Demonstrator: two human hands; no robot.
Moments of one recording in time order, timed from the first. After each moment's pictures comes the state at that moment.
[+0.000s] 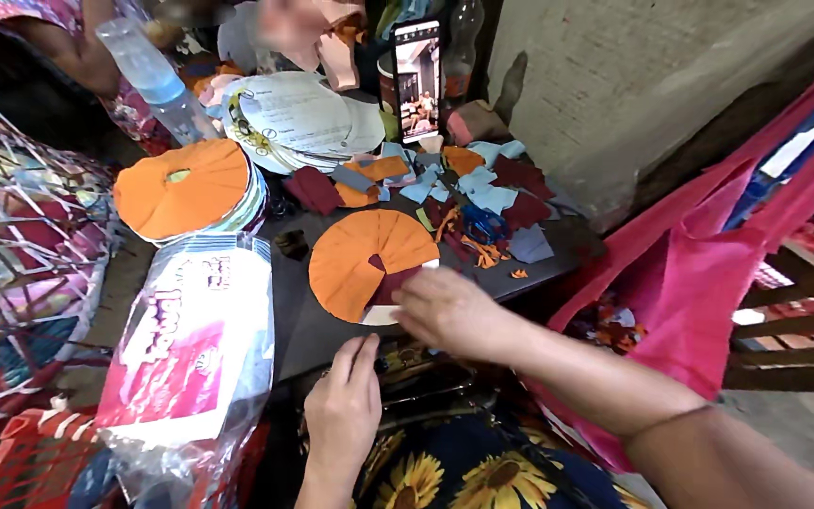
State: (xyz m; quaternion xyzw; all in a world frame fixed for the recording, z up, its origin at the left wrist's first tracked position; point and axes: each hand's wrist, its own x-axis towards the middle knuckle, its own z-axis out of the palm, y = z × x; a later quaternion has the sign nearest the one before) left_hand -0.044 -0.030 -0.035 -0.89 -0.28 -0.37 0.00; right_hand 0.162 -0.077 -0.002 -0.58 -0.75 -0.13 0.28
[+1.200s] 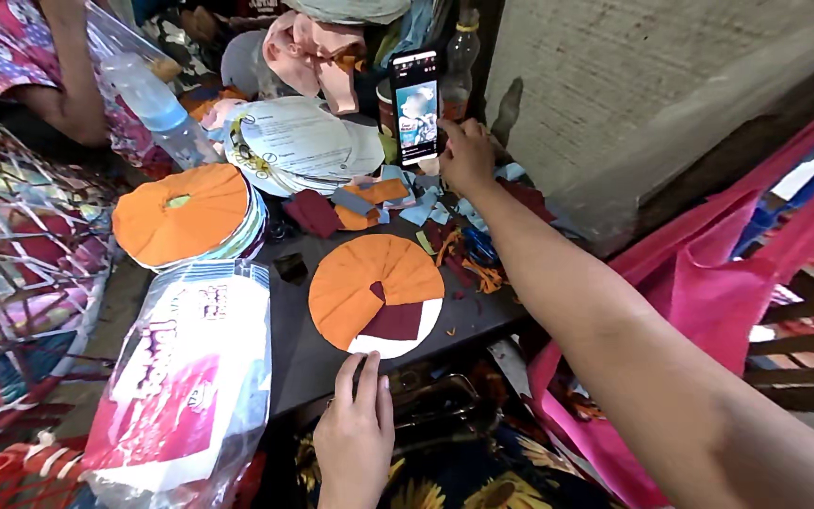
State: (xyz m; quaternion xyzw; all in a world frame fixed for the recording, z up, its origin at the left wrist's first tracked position) left_hand -0.029 -0.038 -0.039 -0.88 -0.35 -0.33 -0.01; right_hand 0.361 0.075 0.018 -0.82 -0.45 -0.08 0.35
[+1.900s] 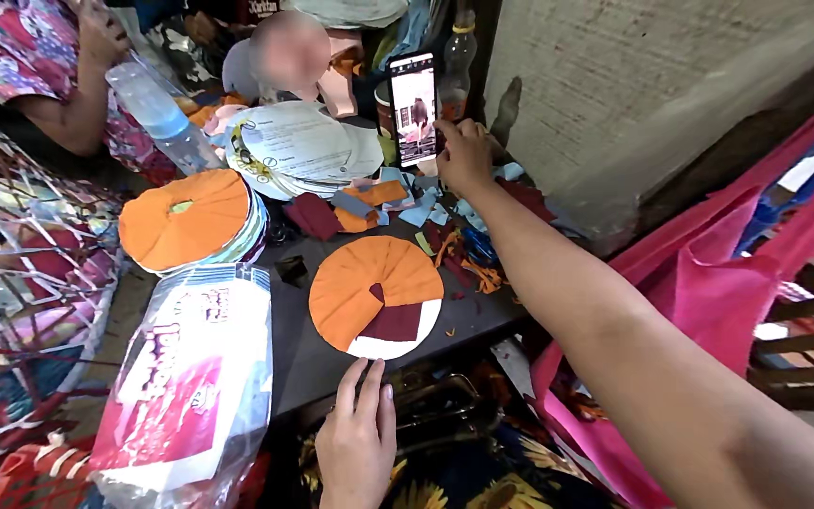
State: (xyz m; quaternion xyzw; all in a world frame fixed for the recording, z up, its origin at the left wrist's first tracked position) left_hand -0.034 -0.041 -0.040 -0.88 -0.33 -0.34 -0.05; right_hand 0.362 0.077 0.015 -0.82 -0.45 -0.09 0.35
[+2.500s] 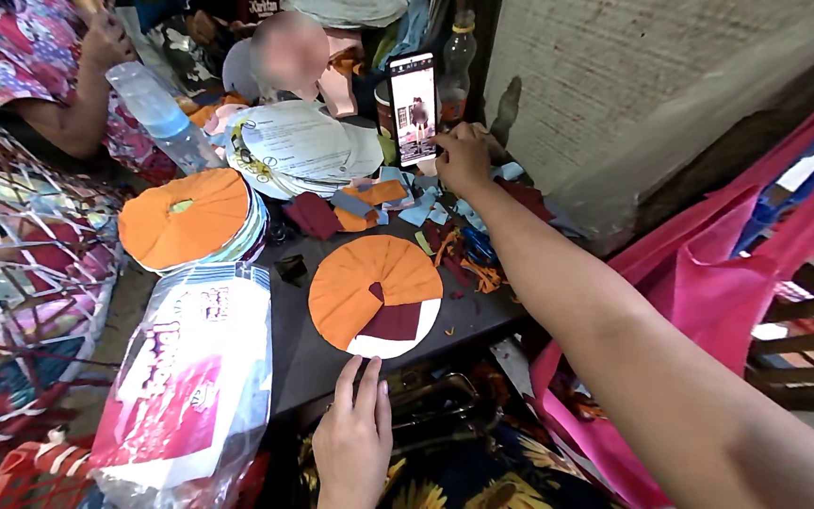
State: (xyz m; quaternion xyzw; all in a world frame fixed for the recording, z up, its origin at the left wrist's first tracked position) left_hand -0.034 -0.040 -0.041 -0.88 -0.34 -0.32 0.00; right_hand 0.358 0.073 0.017 -0.82 -0.47 -0.07 0.33
